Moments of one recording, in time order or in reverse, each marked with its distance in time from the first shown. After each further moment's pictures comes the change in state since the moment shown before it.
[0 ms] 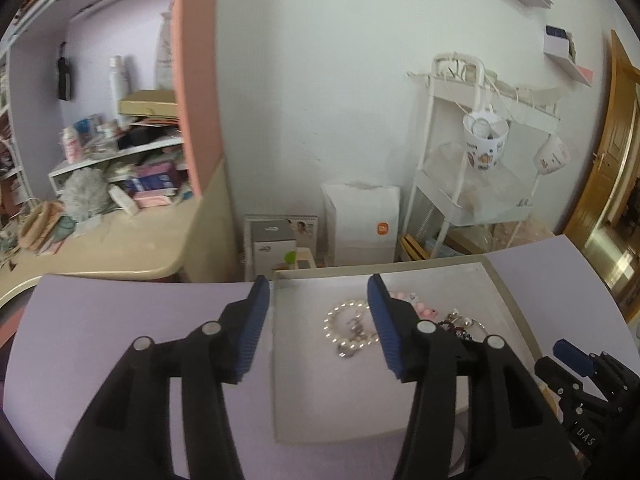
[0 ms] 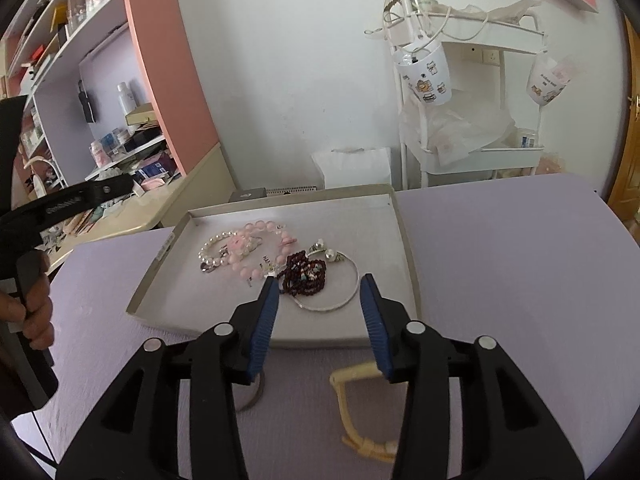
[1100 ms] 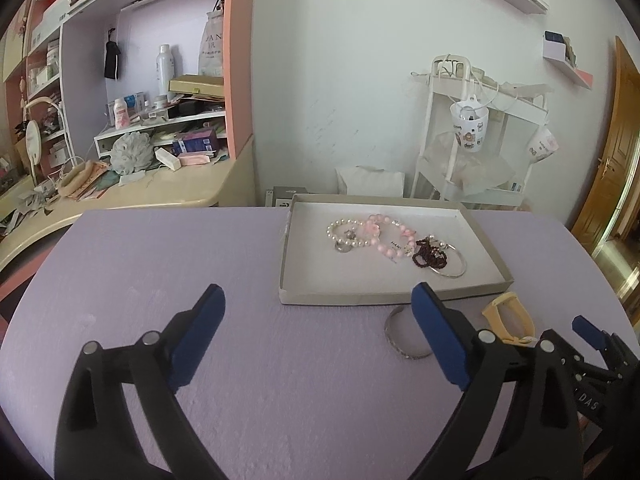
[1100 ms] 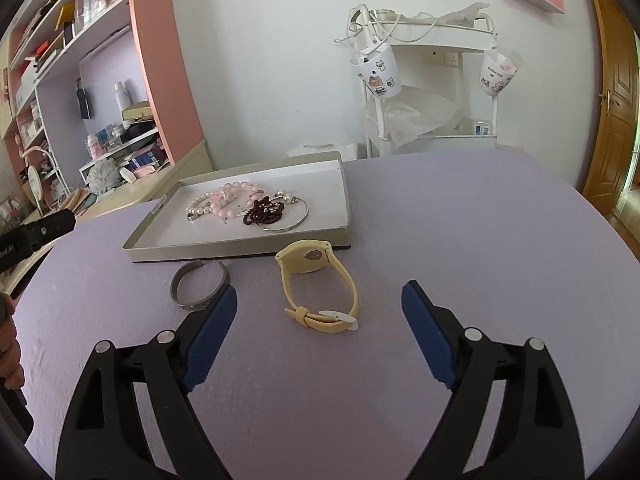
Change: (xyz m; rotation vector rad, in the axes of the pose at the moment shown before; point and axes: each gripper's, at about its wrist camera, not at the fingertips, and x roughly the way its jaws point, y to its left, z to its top) left arm -0.100 -0.017 -0.102 -0.052 -0.009 0.061; right arm -0.064 -0.028 -0.070 0.005 -0.045 -0.074
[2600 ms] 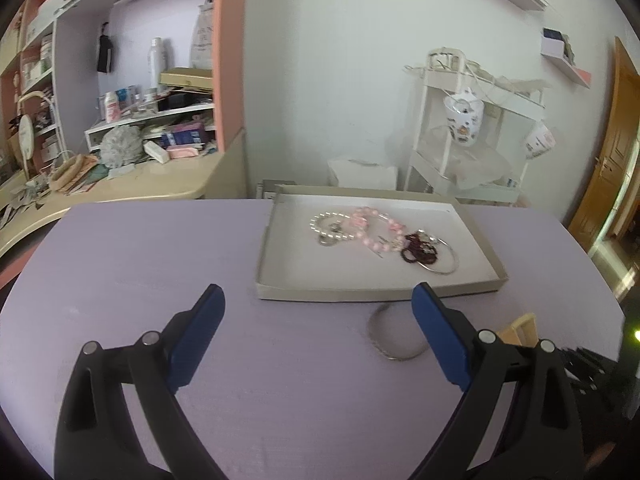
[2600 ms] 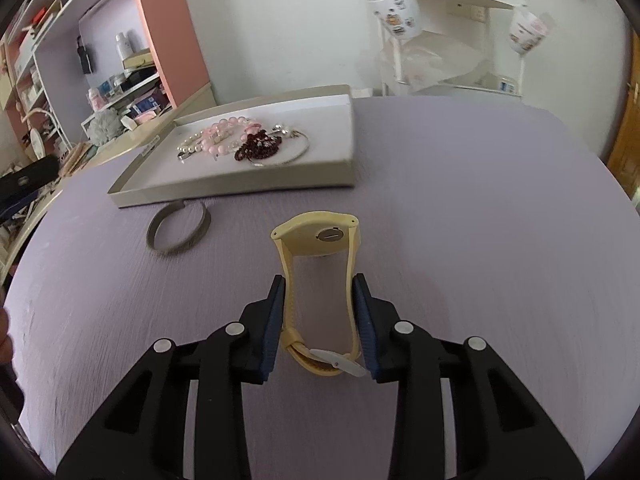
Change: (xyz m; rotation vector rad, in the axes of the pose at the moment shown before) left arm 0.017 -0.021 -0.006 0.004 0.019 -0.033; right arm 0.028 -0.018 -0.017 -0.037 0.204 0.052
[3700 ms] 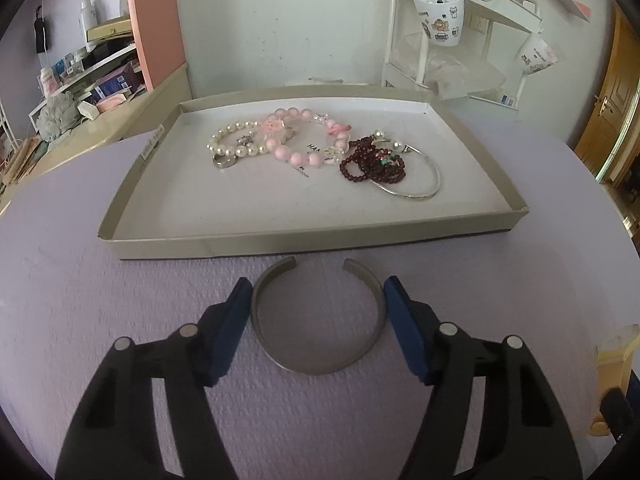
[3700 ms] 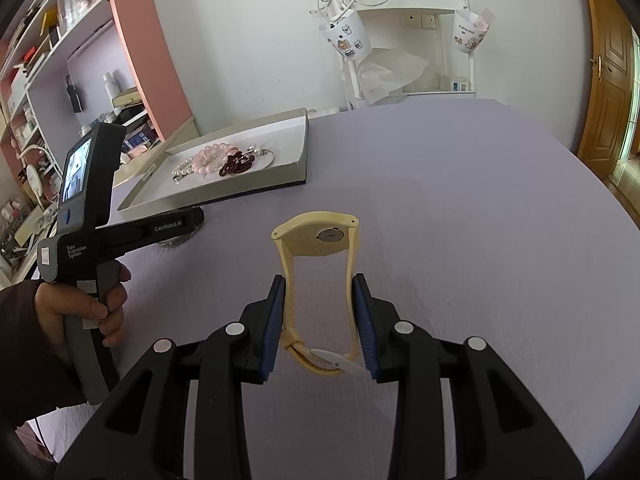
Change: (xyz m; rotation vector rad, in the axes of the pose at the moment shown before) left arm 0.110 -0.074 -0.031 0.084 0.253 -0.028; right arm -0.049 -0.020 -0.030 0.097 -0.097 -0.038
